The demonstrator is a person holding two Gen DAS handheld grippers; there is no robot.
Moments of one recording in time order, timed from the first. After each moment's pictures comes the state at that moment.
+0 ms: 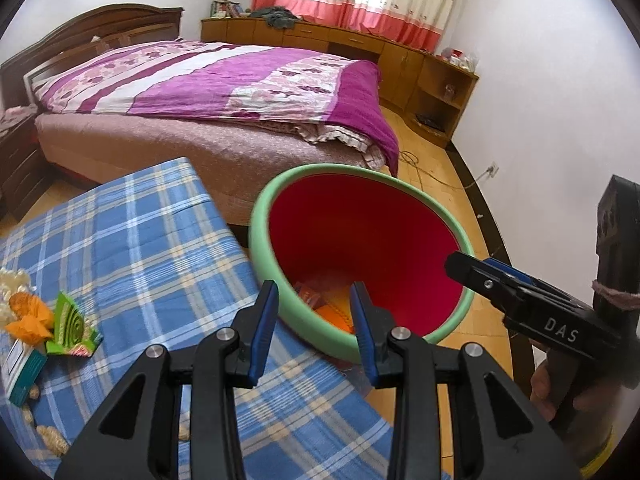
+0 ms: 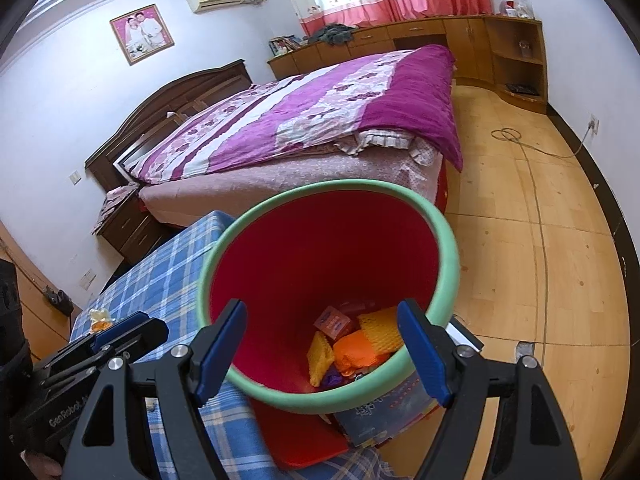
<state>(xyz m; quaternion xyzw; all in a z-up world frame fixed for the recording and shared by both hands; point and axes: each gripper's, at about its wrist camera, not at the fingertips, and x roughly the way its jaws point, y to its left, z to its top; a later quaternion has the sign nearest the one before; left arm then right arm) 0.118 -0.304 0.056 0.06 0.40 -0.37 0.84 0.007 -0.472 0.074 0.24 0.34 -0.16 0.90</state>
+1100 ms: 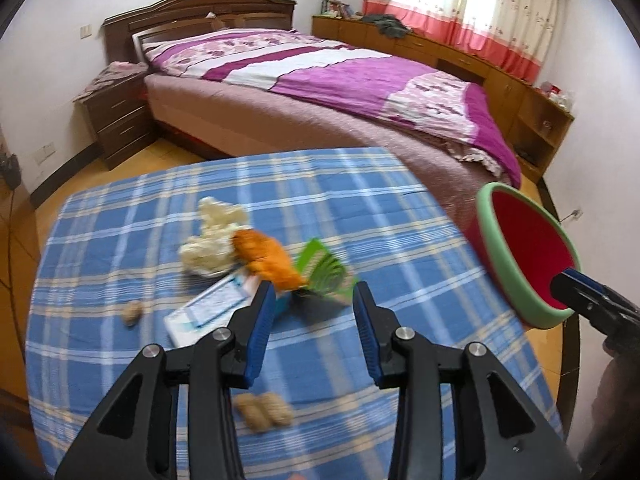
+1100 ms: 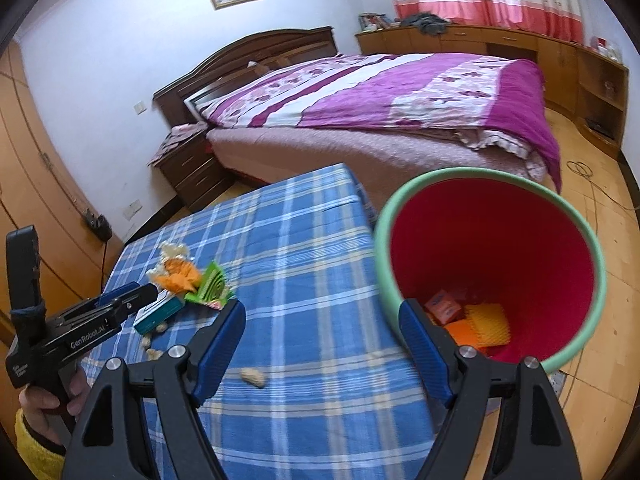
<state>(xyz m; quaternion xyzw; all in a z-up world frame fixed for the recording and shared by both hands) 0.174 -0.107 0.051 0.04 0.41 -0.20 0.89 0.071 -0.328 0.090 0.17 0.38 -0.03 0.91</state>
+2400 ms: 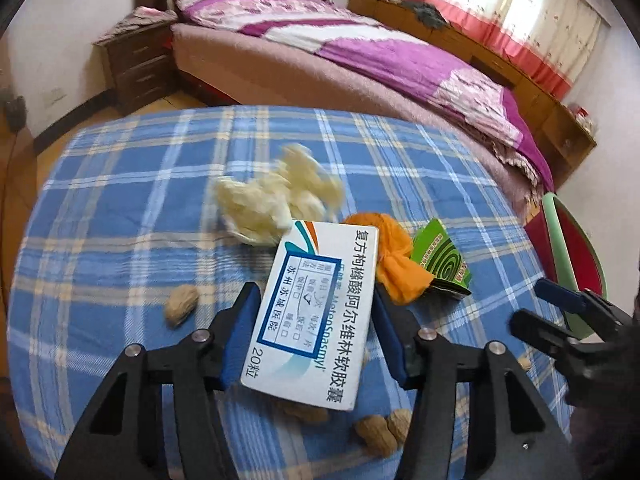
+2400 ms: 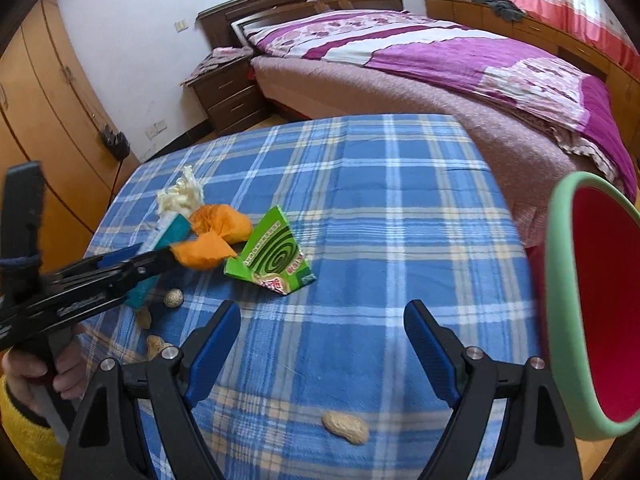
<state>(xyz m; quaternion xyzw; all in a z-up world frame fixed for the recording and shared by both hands) 0.223 -0.035 0.001 -0.02 0.46 -0.17 0.87 0.163 -0.230 0.037 0.09 0.47 0.06 0.88</state>
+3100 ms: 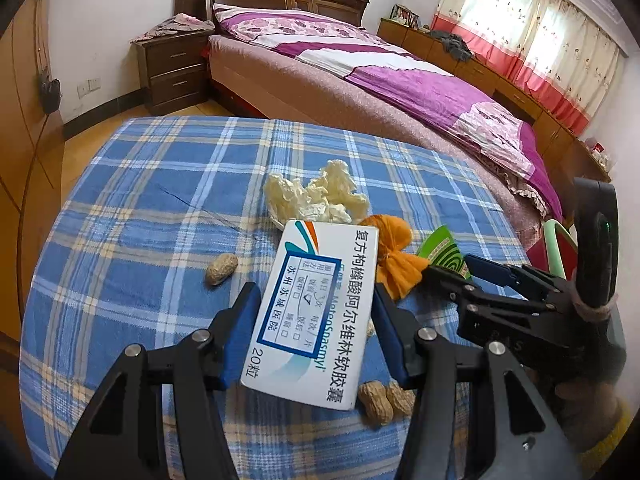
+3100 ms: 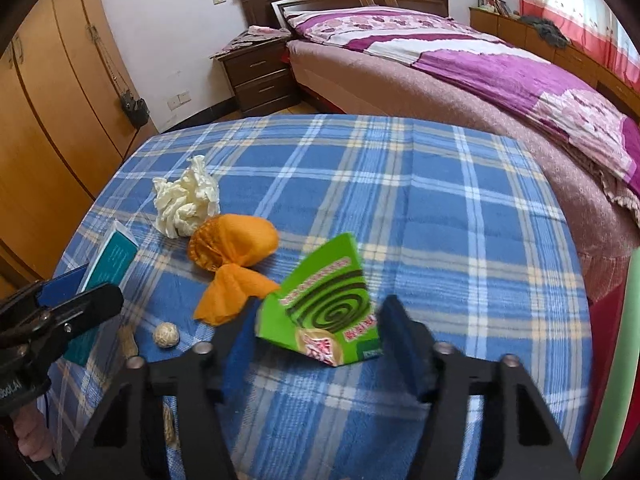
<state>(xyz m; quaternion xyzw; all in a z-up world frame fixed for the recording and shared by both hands) 0.195 -0.017 0.012 -0.06 0.44 -0.13 0.89 0.217 -0.189 0.012 0.03 0.47 0.10 0.88</state>
